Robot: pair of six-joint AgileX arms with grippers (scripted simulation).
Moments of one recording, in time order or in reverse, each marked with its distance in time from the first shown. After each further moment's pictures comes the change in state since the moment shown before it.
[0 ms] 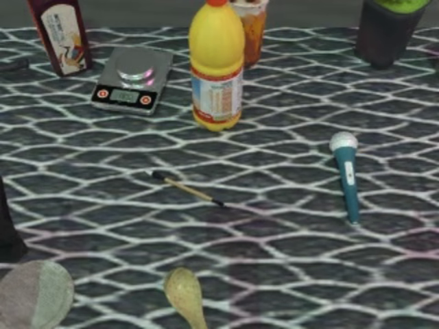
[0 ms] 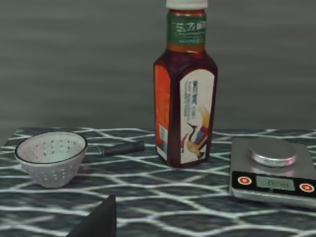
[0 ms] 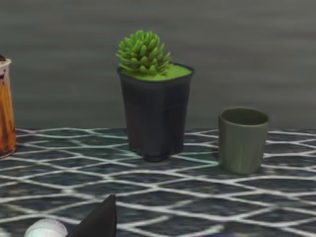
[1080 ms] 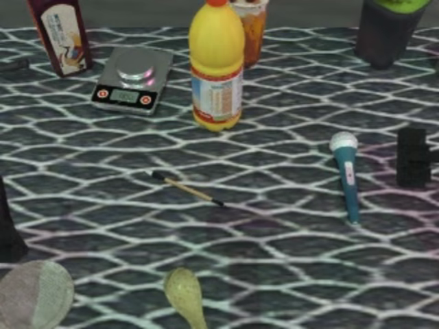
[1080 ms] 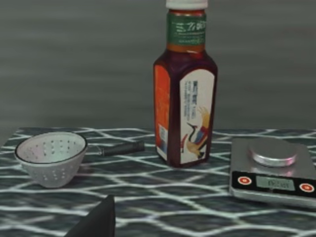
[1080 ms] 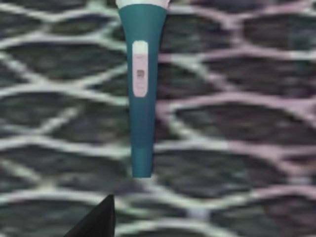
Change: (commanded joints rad) left arm 0.000 0.000 0.000 0.000 0.000 0.000; right arm 0.269 1.239 0.867 -0.634 0.030 0.287
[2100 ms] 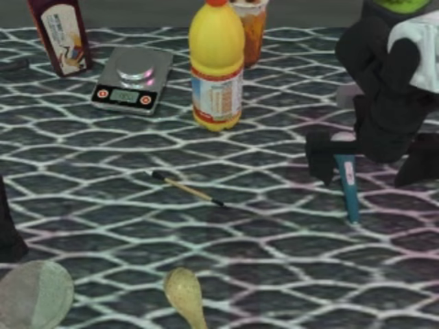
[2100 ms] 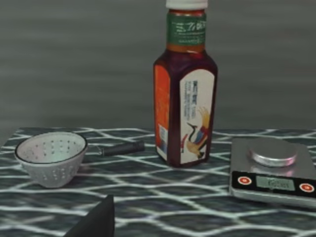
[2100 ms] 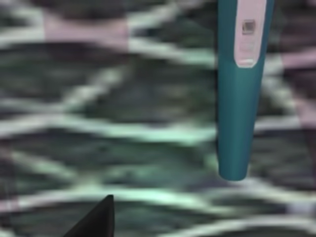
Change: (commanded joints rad) left arm 0.000 0.000 0.000 0.000 0.000 0.000; right arm 0.146 0.650 0.499 -0.326 0.013 0.160
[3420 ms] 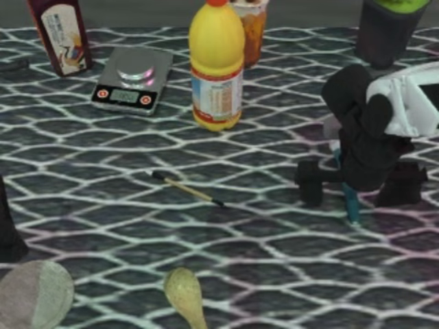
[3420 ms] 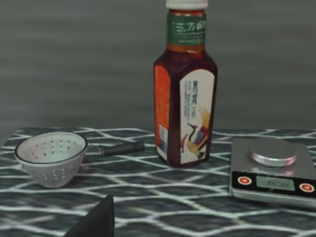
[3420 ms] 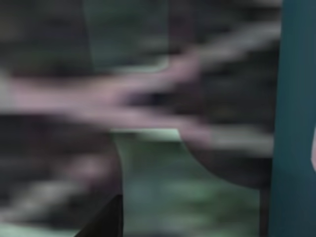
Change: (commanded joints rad) left arm 0.000 0.000 0.000 0.000 0.000 0.000; right arm -0.005 0.196 -0.148 0.343 0.001 -0.006
